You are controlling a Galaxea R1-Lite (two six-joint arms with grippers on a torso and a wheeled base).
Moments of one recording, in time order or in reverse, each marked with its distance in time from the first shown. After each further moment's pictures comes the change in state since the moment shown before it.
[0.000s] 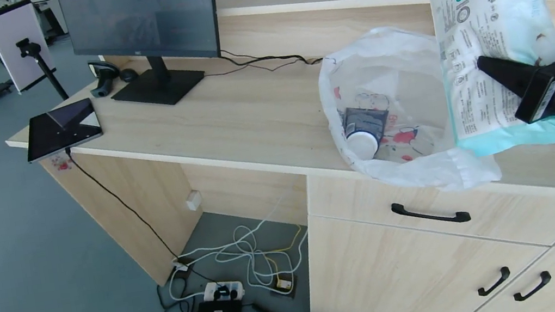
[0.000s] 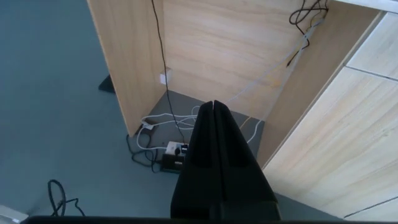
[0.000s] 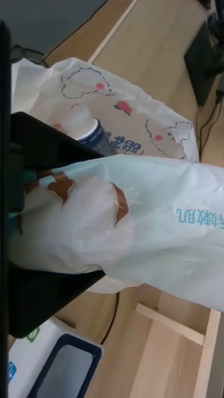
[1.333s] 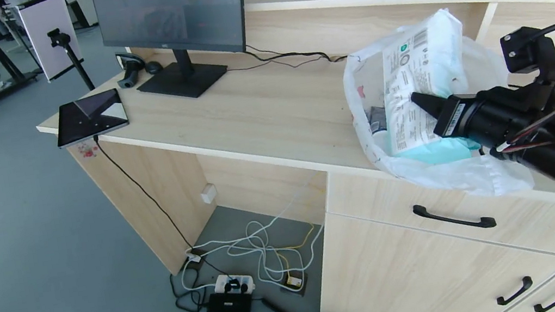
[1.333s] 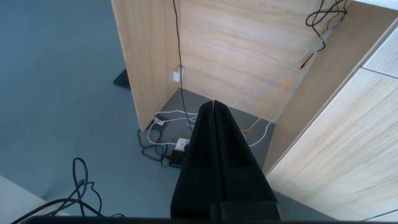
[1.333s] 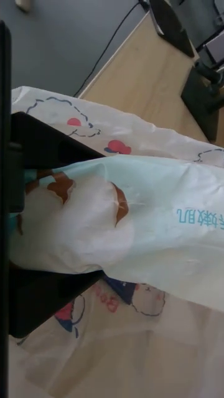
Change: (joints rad) left arm 0.000 0.000 0.000 0.000 0.000 0.003; right arm 0.000 0.329 -0.067 -0.160 0.042 0.324
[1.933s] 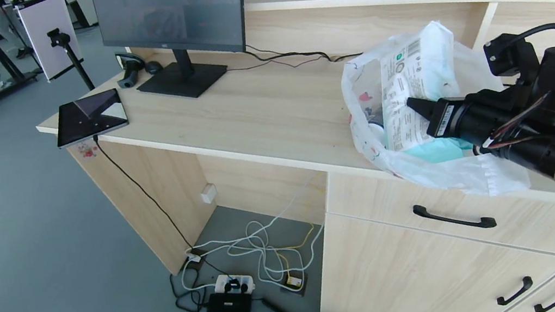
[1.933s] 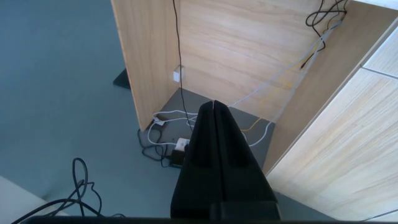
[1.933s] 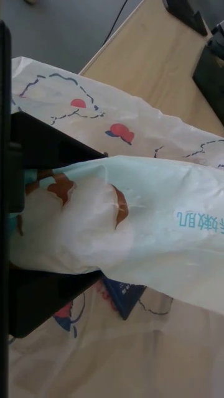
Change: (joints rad) left arm 0.000 0.000 0.000 0.000 0.000 0.000; right arm -0.023 0.041 -0.057 0.079 0.003 -0.002
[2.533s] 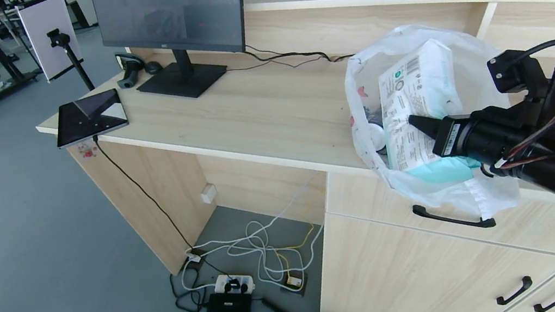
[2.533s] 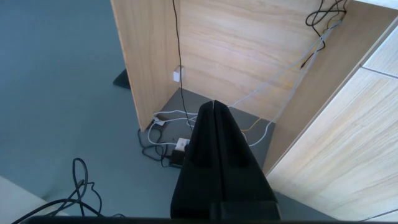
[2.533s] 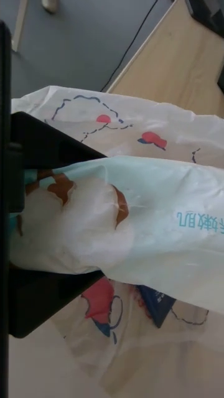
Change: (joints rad) left arm 0.000 0.000 0.000 0.000 0.000 0.001; right arm 0.026 -0.042 0.091 -0.001 0.003 -0.001
